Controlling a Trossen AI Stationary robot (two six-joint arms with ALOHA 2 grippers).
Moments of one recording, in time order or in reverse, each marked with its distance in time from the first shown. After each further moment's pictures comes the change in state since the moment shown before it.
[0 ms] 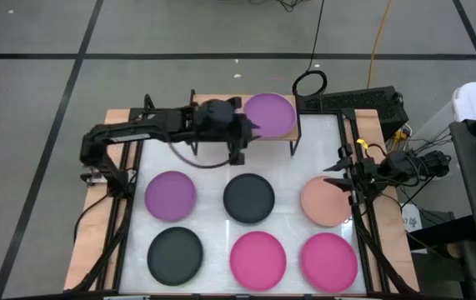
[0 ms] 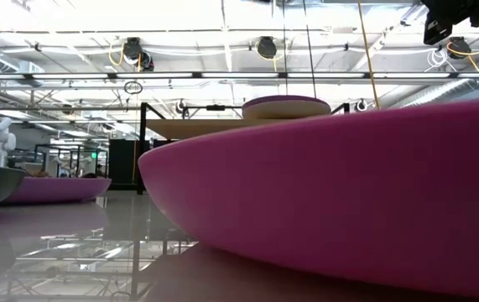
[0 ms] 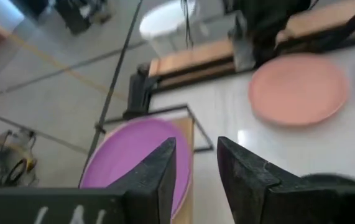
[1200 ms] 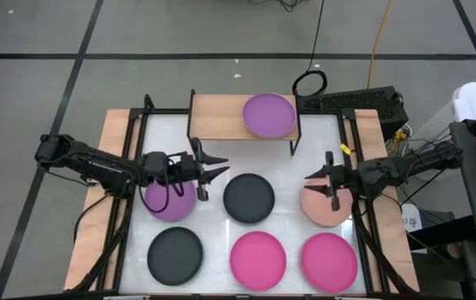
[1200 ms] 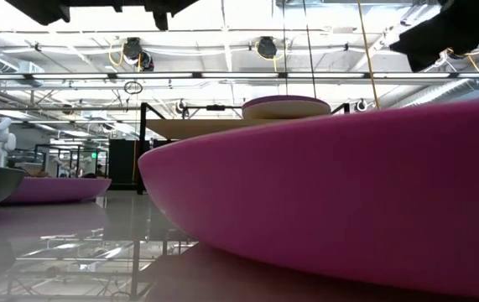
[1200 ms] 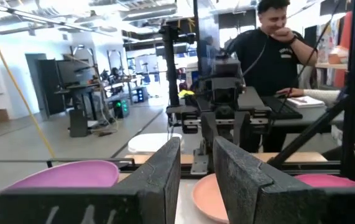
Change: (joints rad) left arm -0.215 -0.456 -1.203 1.393 -0.084 -0.223; right arm -0.001 0.373 0.064 -0.113 0.083 0.123
